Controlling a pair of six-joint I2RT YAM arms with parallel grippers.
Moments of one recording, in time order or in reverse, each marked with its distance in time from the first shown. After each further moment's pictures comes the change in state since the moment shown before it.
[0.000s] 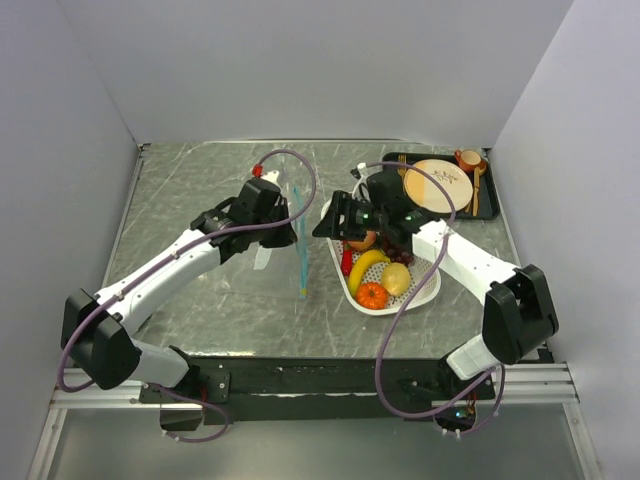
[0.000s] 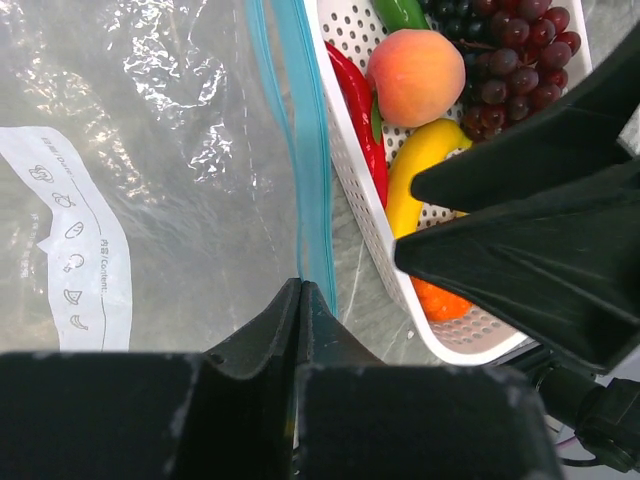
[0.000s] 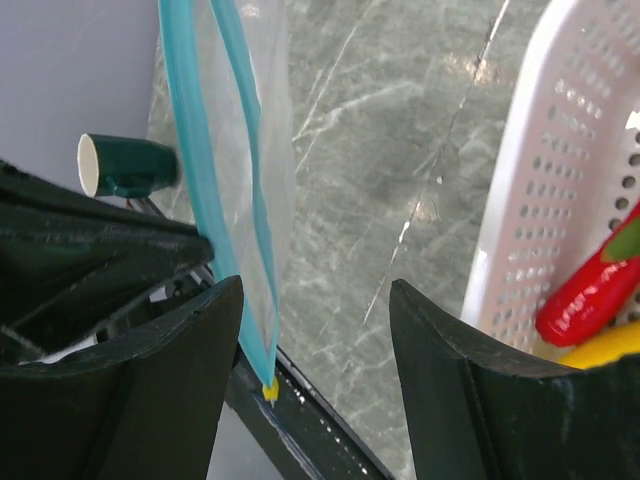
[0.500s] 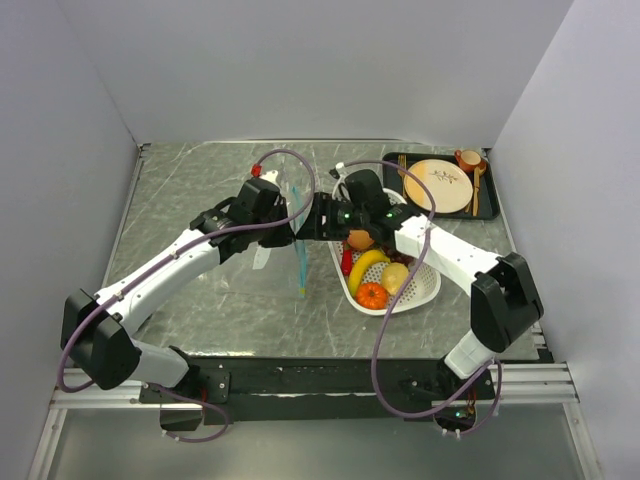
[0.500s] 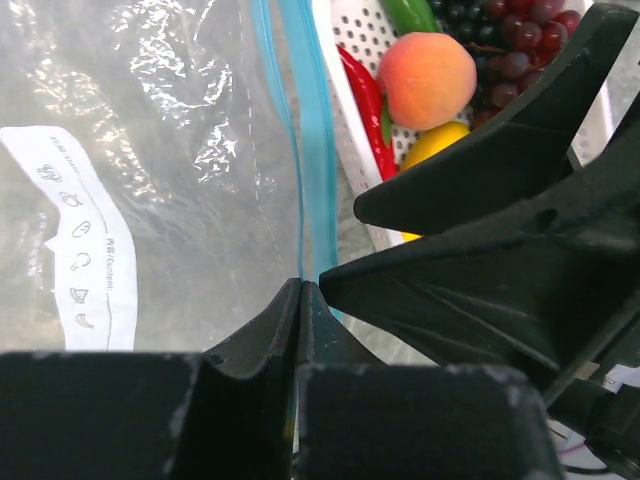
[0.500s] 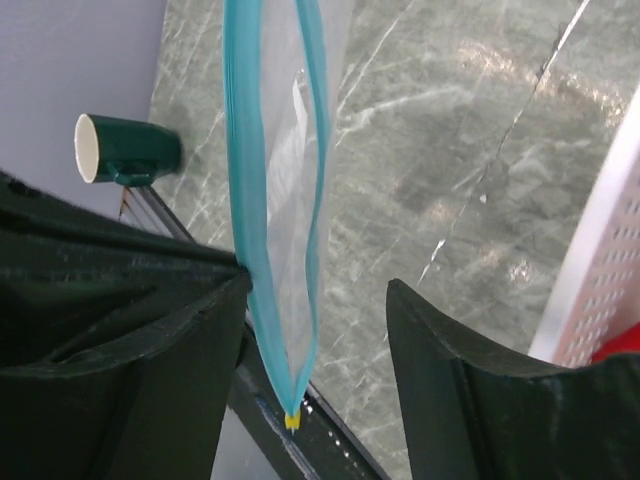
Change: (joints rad) left arm 0.005 -0.002 0.000 -0.004 -0.009 0.004; right arm 0.090 0.098 0.094 0.001 0.029 -0.005
